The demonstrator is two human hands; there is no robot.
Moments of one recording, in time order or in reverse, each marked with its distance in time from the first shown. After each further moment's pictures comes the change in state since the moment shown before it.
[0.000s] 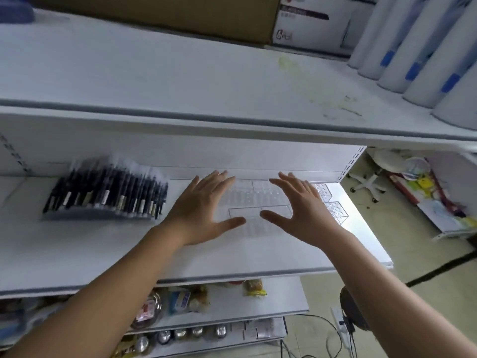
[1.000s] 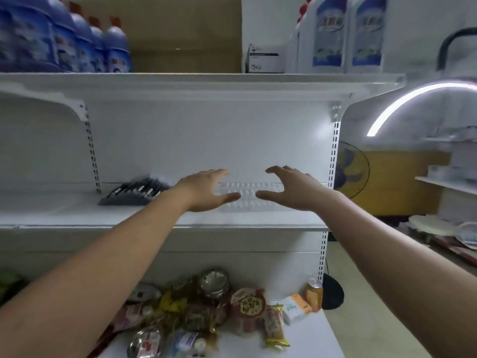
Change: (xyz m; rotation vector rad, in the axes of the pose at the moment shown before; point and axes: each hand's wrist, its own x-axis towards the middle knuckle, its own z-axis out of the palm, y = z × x) left_hand -0.092 0.115 0.012 0.353 0.137 -0.182; right_hand -0.106 0.022 0.007 -0.108 0.233 -0.149
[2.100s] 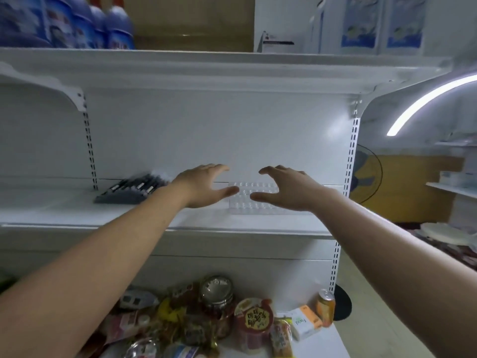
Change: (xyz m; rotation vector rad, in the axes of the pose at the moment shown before) left_hand 0.035 -0.044 0.023 0.003 0.060 -0.015; right_hand 0.047 -0.013 0.036 -0.055 -0.014 -0.097
